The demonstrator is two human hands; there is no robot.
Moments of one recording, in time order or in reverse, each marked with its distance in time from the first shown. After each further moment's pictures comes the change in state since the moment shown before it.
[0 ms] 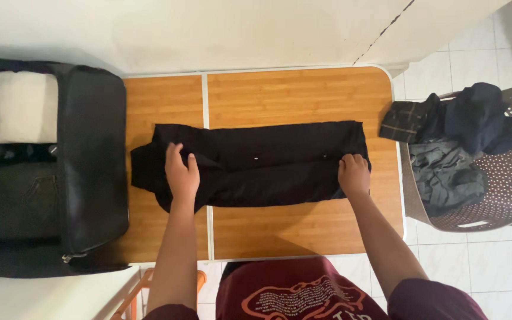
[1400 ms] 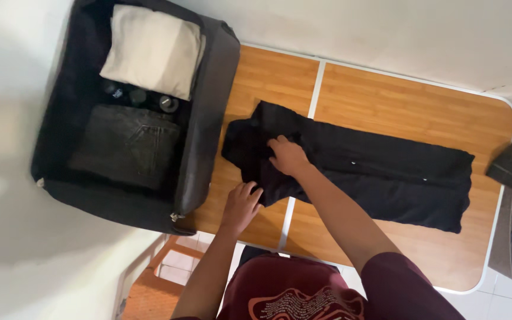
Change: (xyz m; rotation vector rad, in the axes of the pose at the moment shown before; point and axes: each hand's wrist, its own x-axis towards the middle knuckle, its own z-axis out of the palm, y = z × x) left_hand -0.099 -0.150 -0.100 0.144 -0.482 0.289; right_hand 0.022 -0.450 0.124 0.137 -0.705 -0.538
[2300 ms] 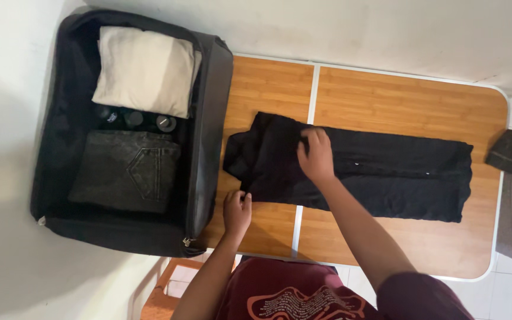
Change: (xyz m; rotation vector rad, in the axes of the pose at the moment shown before) left_hand 0.010 -0.043 0.025 -0.452 0.120 -0.632; right_hand -0.021 0.019 -0.023 0.121 0.739 0.010
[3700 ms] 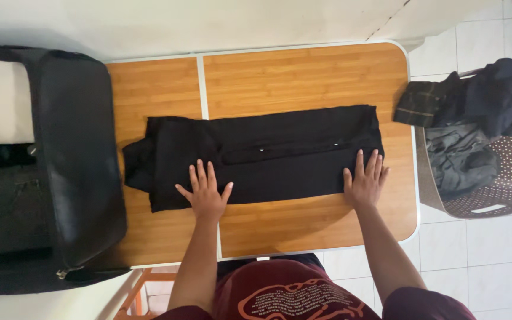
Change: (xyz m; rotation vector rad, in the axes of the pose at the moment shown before) left_hand -0.016 0.115 0.155 0.695 -0.003 0.396; right_hand -0.242 0.288 -0.231 -0.551 -0.119 0.574
